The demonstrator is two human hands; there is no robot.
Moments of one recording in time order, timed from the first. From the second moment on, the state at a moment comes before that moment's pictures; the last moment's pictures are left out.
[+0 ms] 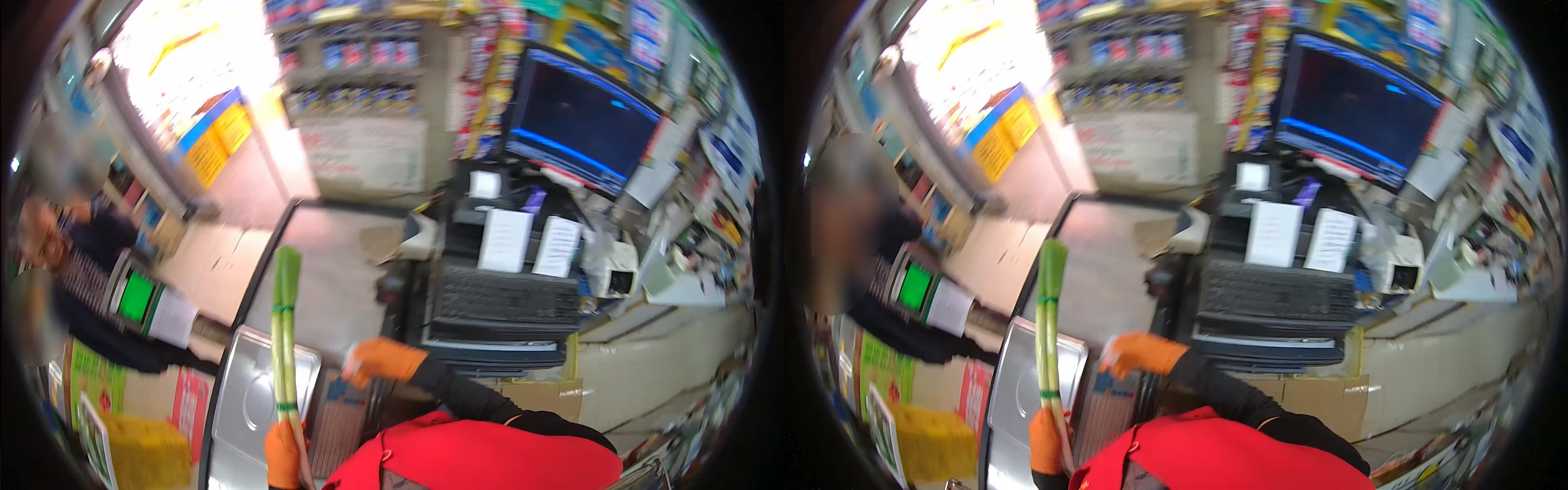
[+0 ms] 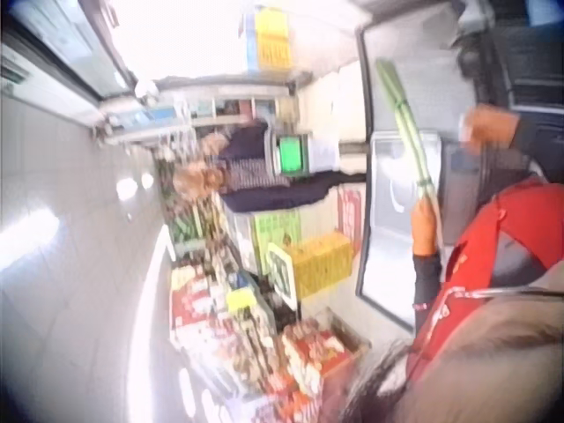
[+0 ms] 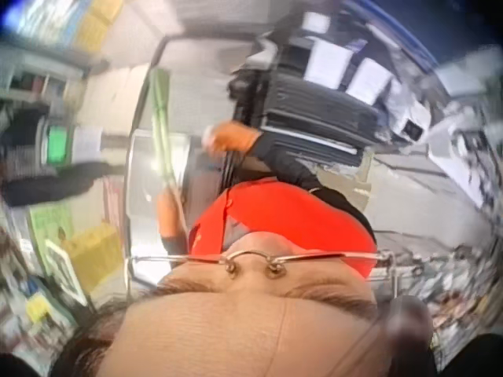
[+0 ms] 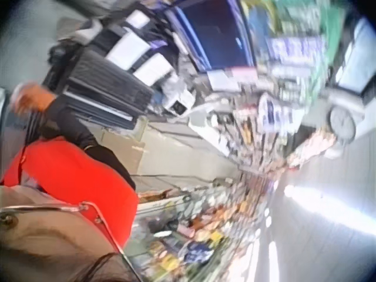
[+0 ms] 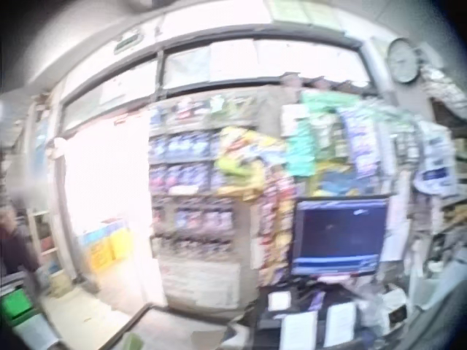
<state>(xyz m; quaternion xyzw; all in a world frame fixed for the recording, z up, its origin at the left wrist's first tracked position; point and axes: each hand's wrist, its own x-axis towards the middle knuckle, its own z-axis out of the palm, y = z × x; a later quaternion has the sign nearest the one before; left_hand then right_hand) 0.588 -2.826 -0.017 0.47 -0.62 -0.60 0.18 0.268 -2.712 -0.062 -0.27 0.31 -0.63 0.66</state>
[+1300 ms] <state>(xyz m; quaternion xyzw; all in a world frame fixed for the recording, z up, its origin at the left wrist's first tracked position) 0.225 -3.049 -0.144 0.50 -0.73 -0.36 0.31 0.128 -2.338 -0.074 0.04 0.88 -0.41 -0.24</state>
